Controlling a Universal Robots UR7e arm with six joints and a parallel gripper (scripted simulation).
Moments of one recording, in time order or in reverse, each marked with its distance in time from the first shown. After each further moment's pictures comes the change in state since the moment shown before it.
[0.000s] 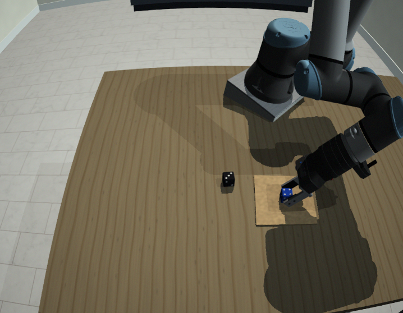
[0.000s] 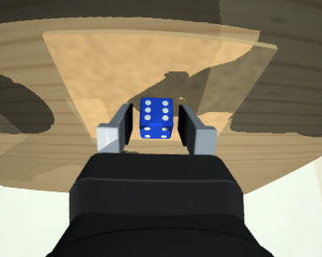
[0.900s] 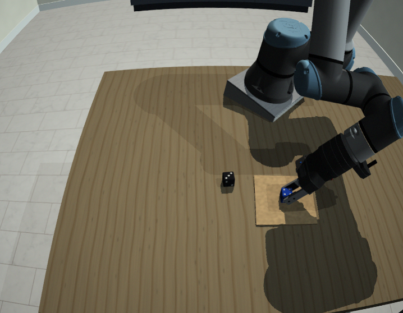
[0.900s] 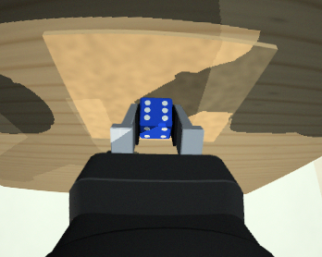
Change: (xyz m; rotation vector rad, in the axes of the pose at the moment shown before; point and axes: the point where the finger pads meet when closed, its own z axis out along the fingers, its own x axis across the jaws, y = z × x) arm 0.000 0.000 0.000 0.000 0.000 0.000
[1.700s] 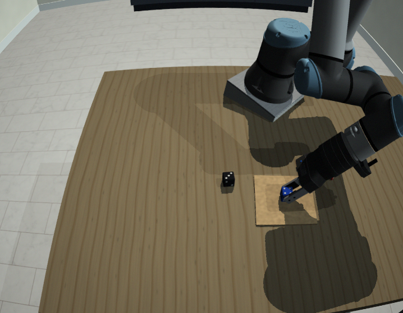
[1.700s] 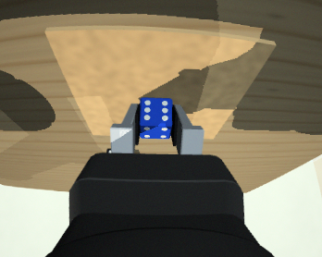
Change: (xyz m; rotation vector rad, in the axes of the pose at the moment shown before) arm 0.000 0.003 -0.003 0.000 0.000 0.000
